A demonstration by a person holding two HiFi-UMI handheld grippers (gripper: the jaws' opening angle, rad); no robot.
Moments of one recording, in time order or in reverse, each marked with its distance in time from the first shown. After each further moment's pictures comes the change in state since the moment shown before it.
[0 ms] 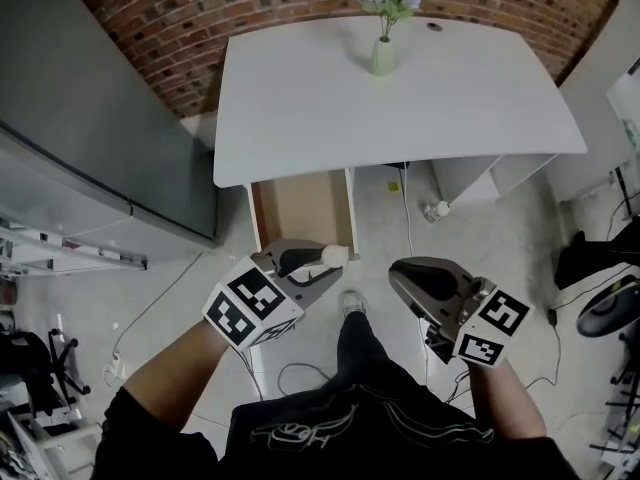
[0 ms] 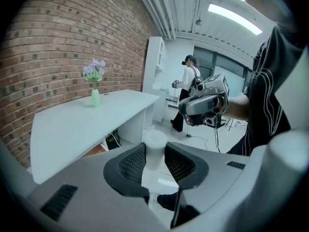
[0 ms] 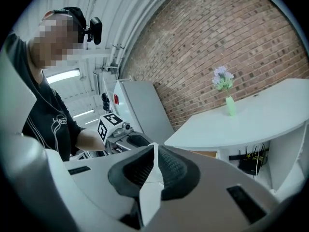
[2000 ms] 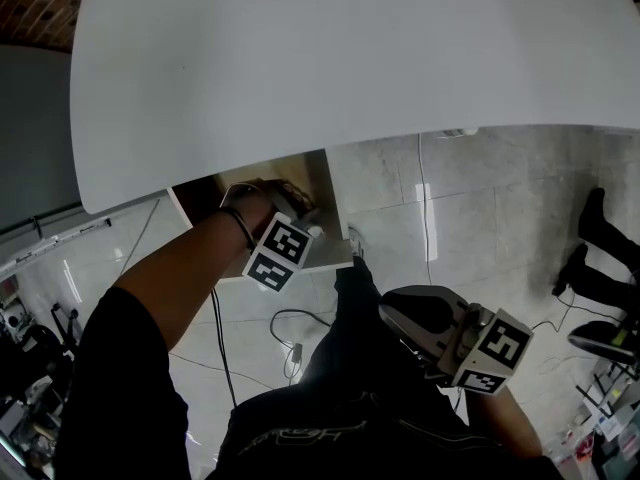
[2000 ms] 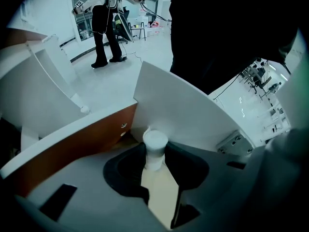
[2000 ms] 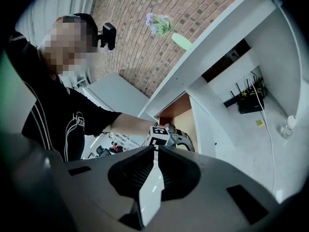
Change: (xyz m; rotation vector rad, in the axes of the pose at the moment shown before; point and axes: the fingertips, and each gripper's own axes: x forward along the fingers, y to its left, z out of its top) left arm 0.287 0.161 -0.321 1.088 0.711 -0.665; right arm 0.079 -0.197 -0.198 0.484 0.150 0.023
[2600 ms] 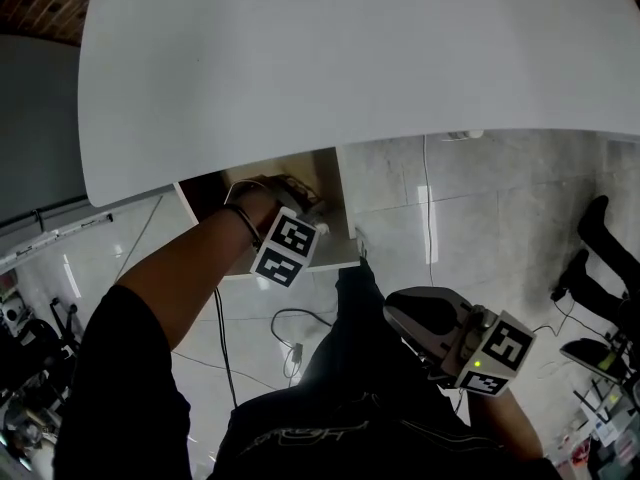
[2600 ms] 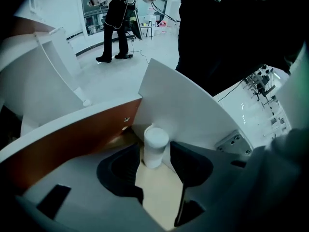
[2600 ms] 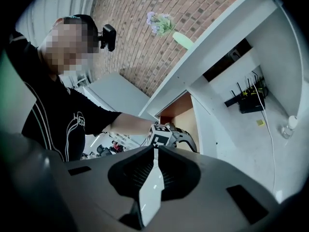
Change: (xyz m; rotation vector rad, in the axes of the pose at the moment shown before) left arm -0.003 0.002 -0.007 -0.075 0.010 -0.002; right arm 0.001 0.003 -0.006 -0.003 0.025 0.013
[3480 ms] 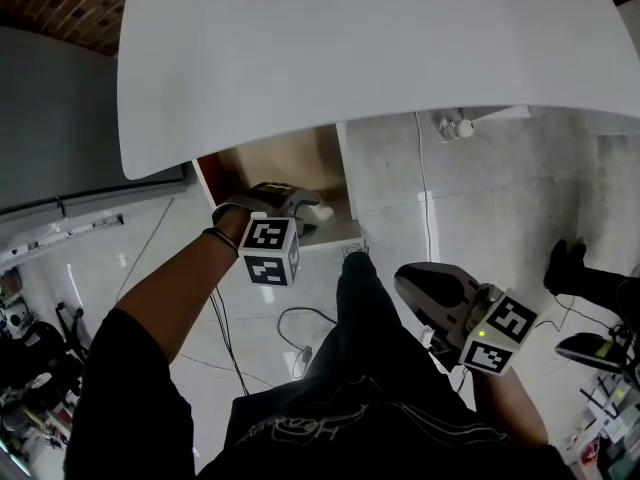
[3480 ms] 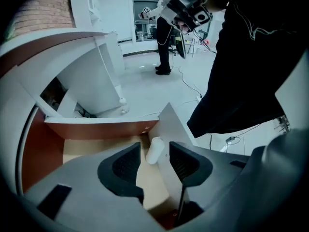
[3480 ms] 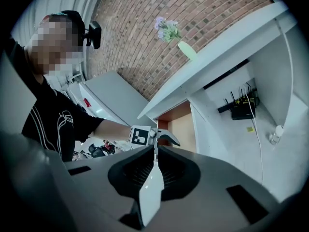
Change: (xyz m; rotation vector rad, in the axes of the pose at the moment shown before) left arm -0.091 -0.012 0.024 -0.422 -0.127 0.265; right arm -0.027 0.041 0.014 -0.031 -0.005 -0.102
